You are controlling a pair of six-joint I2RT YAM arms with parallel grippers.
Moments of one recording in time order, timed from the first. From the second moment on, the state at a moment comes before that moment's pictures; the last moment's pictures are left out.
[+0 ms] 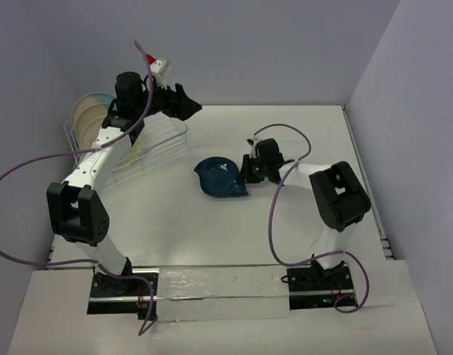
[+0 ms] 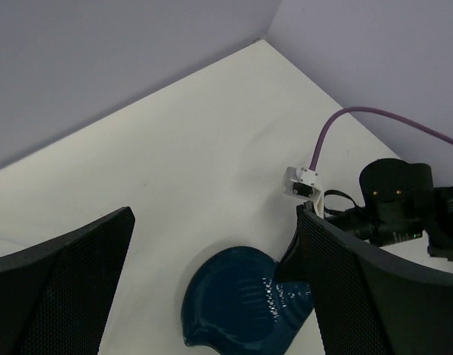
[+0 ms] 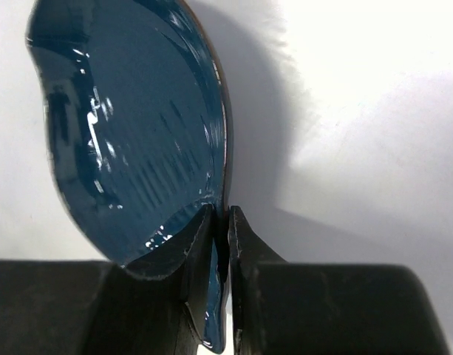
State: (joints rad) left arm -0.25 1.70 1.57 -0.06 0.67 -0.16; right arm 0.42 1.78 0.95 0.07 -0.34 0.37
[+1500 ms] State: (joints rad) left arm -0.52 1.75 1.48 -0.74 0.76 0.77; right arm 0.56 1.24 0.82 -0.16 -0.43 0.08
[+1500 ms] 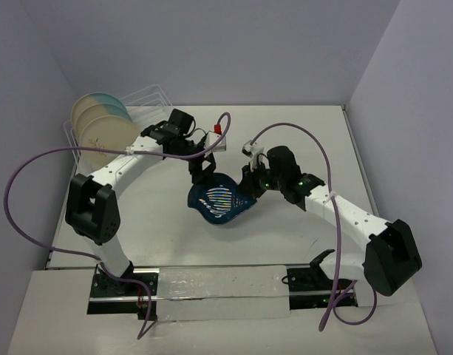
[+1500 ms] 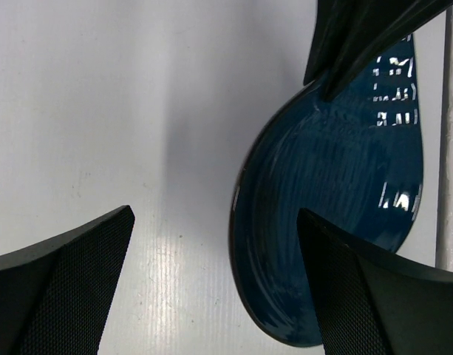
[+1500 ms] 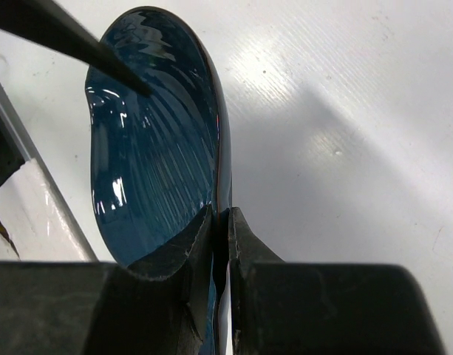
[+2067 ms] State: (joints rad) left arm -0.53 1.78 1.48 -0.89 0.82 0.89; right arm 0.58 1.20 0.82 -0.20 -0.43 0.03
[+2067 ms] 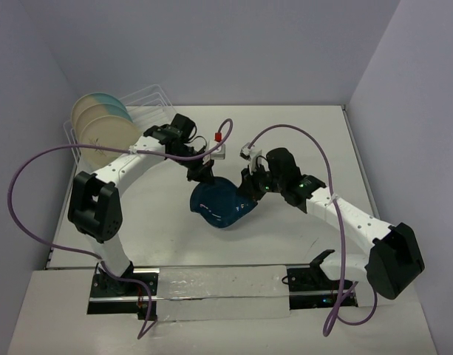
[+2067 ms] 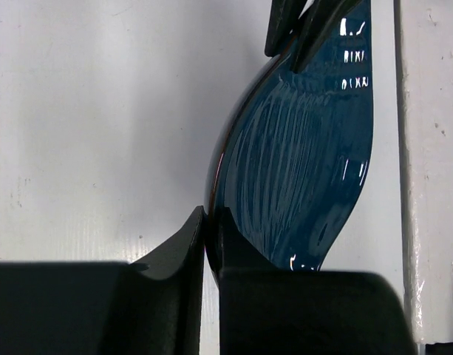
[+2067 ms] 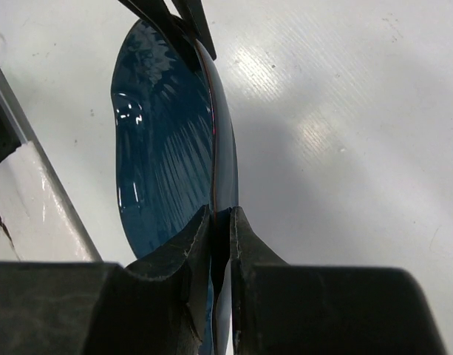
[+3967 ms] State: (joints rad) left arm 0.21 1.31 1.11 0.22 0.36 0.76; right arm 0.52 1.33 0.99 -0.09 -0.20 0.18
